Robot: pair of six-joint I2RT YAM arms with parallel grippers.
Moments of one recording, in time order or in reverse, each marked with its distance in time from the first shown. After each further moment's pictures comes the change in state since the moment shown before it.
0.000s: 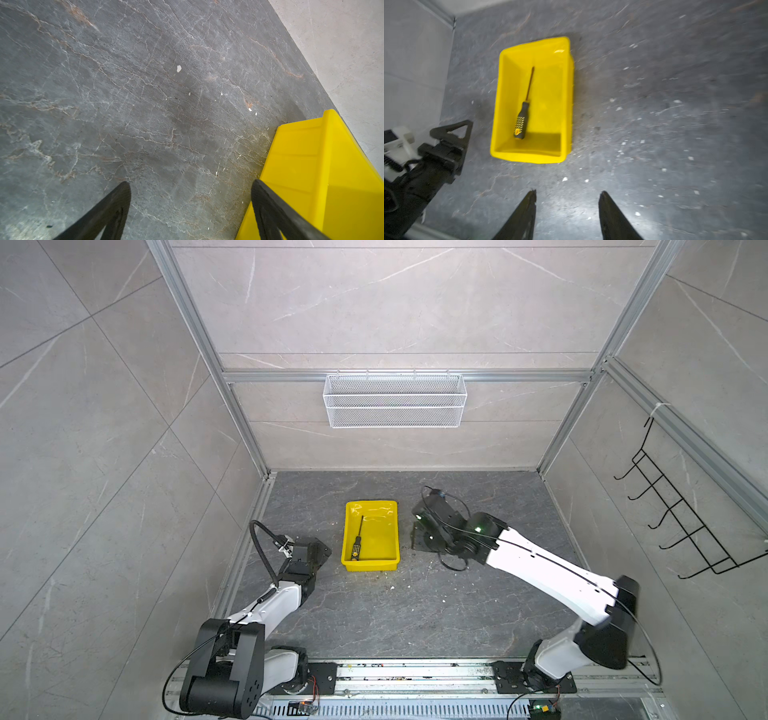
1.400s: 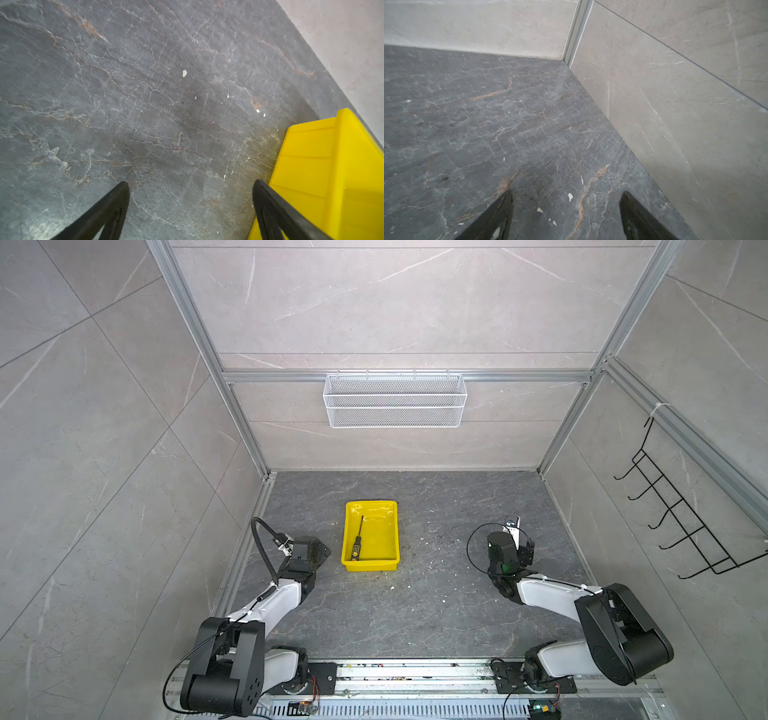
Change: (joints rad) left arm 0.004 0.018 0.025 -0.043 -0.024 0.045; right arm -0.554 -0.068 -0.982 1.336 0.528 -0.743
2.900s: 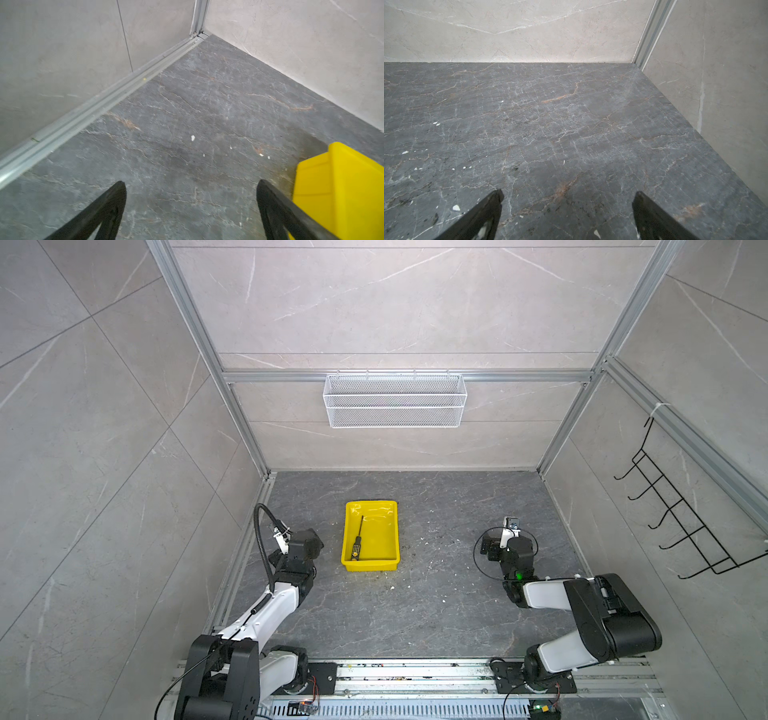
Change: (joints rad) left arm -0.009 -0.096 0.006 0.127 -0.257 0.399; right arm -0.182 0.113 -0.099 0.356 -0.570 -0.048
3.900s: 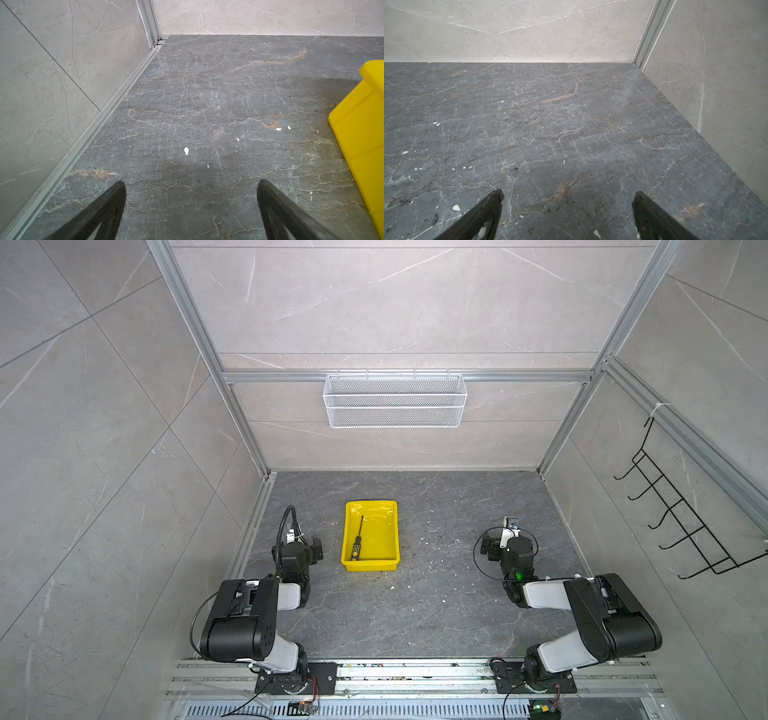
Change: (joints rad) left arm 0.146 0.348 -0.163 0.661 0.305 0.442; right arm 0.000 0.000 0.000 0.000 0.000 0.000
